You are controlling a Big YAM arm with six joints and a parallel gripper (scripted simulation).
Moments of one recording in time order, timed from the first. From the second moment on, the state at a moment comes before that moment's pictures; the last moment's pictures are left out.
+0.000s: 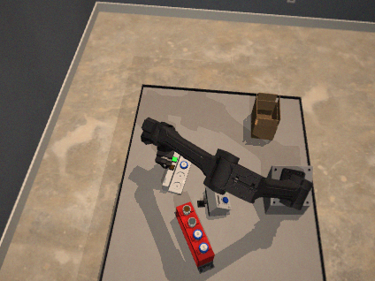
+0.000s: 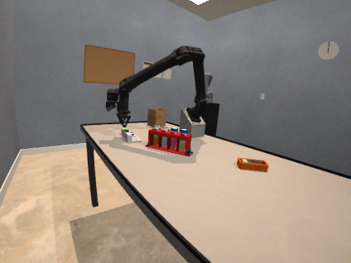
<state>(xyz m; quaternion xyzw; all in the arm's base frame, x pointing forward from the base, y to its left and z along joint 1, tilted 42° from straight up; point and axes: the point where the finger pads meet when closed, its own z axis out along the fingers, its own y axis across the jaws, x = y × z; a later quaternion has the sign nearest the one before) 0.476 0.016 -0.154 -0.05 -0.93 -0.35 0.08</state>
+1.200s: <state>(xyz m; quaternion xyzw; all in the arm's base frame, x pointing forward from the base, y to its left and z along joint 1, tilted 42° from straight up) 0.427 -0.053 -0.100 -0.05 -0.93 -0.35 0.08</state>
